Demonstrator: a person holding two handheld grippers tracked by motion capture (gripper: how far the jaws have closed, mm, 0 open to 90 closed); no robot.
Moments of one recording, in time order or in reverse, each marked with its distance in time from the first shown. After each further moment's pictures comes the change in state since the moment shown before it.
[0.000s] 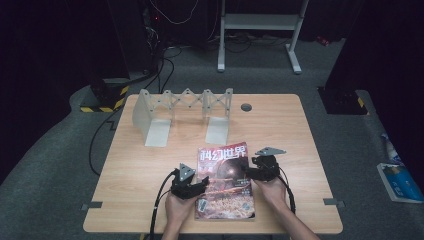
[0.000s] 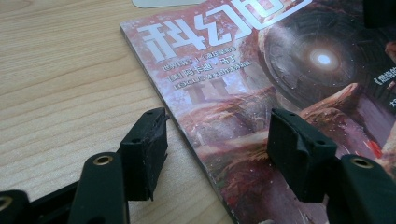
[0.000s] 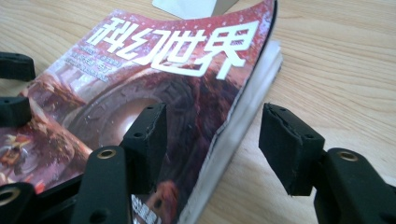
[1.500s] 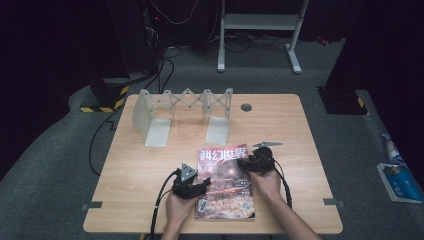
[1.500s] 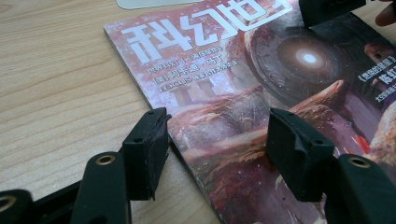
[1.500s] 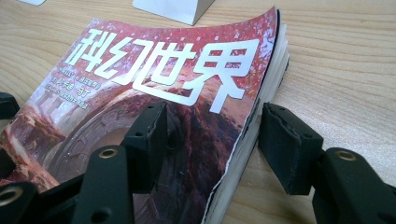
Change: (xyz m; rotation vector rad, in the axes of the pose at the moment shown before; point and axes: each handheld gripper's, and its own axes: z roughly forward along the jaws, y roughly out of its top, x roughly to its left) left arm -0.003 0.001 0.002 0.006 -0.032 0.031; right arm -0.016 0.010 0.030 0.056 0.054 0.149
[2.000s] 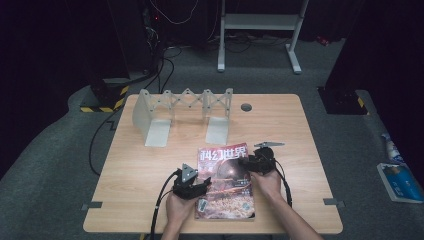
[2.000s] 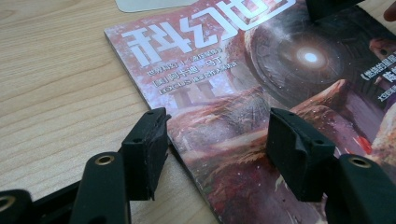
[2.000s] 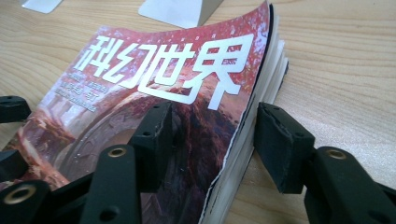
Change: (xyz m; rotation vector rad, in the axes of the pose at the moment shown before) left arm -0.002 0.000 0.000 -0.005 0.012 0.016; right arm 0.001 0.000 -0.006 -0.018 0.018 0.010
